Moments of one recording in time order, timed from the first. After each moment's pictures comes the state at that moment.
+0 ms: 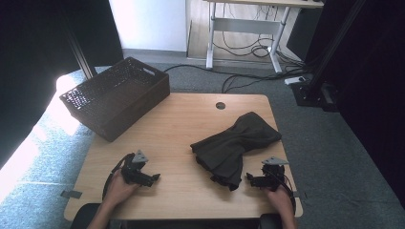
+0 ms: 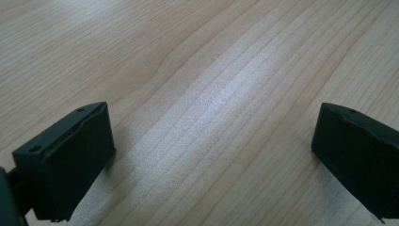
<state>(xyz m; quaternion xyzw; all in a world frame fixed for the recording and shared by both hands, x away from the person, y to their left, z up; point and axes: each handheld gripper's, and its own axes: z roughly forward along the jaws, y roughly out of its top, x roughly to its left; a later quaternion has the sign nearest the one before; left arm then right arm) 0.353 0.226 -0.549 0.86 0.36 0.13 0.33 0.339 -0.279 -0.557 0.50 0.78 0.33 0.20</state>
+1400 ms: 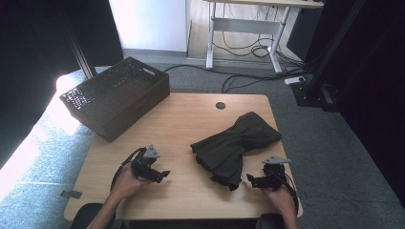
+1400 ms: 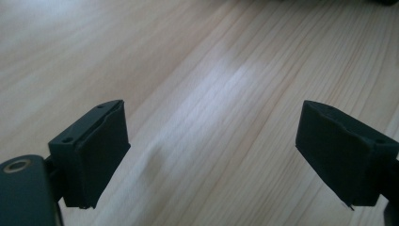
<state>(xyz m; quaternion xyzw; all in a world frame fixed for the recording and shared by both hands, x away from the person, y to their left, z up) 0.360 0.183 -0.508 0.89 0.30 0.12 0.33 0.330 -0.275 -0.532 0.47 0.79 0.33 0.18</state>
